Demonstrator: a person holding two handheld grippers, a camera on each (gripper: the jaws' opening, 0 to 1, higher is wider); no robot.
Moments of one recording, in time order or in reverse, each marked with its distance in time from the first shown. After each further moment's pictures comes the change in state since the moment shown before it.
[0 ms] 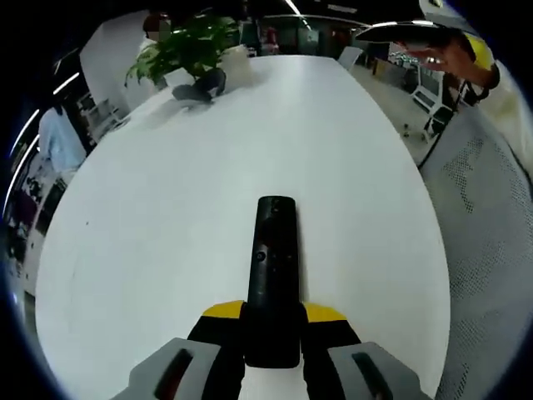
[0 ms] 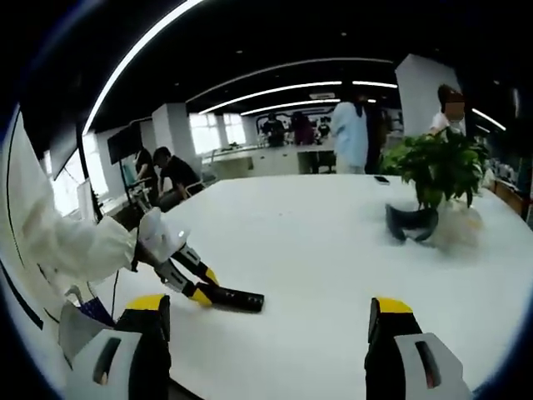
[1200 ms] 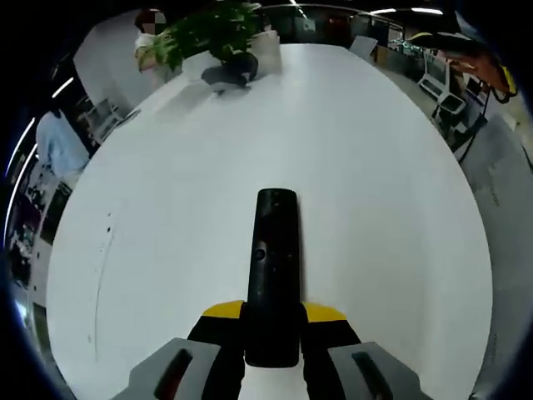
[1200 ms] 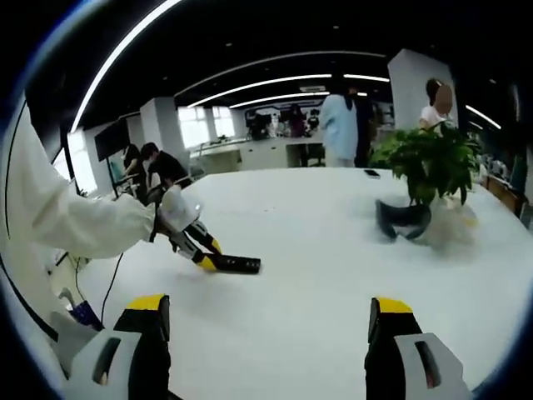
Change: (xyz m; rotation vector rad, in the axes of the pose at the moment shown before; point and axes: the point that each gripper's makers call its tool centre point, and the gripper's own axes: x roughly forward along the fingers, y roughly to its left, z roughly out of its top) left arm 0.016 0.106 0.001 0.038 0.060 0.023; right arm 0.016 -0.021 0.006 0.020 0.038 -0.050
